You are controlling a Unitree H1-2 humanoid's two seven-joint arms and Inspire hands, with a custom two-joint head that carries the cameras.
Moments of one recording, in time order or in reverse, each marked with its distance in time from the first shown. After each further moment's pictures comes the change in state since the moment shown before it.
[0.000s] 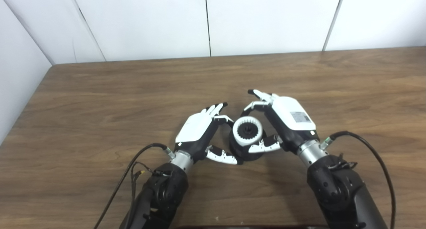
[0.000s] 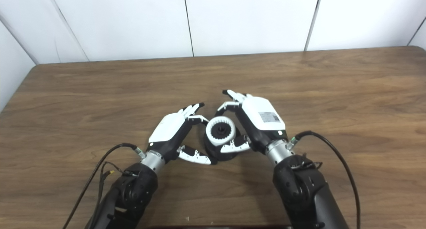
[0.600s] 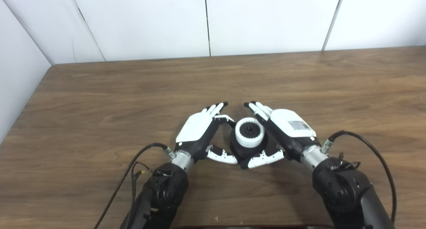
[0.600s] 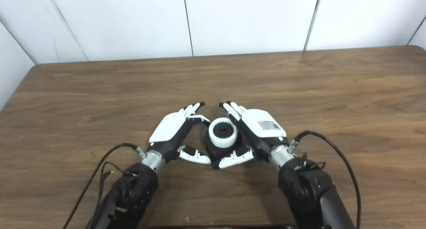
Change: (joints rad) left arm 0.001 -0.003 0.004 -0.005 -0.002 0.002 0.000; right arm 0.002 -0.023 -0.009 -0.038 -0.007 0.029 0.139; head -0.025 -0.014
